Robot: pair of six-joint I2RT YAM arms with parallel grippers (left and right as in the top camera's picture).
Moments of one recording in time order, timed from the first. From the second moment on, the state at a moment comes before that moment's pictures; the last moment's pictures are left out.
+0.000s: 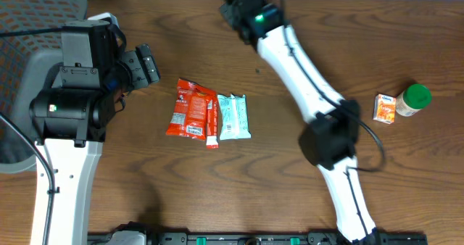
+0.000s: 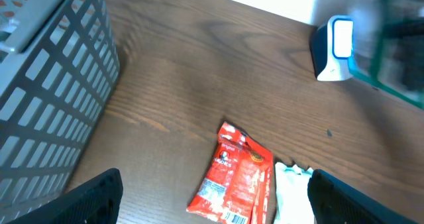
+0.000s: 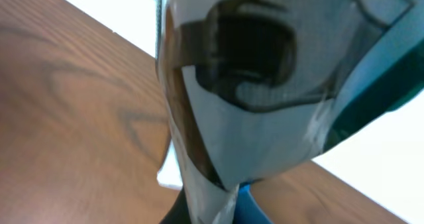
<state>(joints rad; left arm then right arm) -0.07 1.30 1.53 -1.02 -0.06 -0.33 0.51 2.38 2.46 -0.75 0.33 -0.25</state>
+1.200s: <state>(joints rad) -0.07 1.30 1.53 -1.02 -0.06 -0.33 -0.10 2.08 1.56 -1.04 -0.10 -0.18</state>
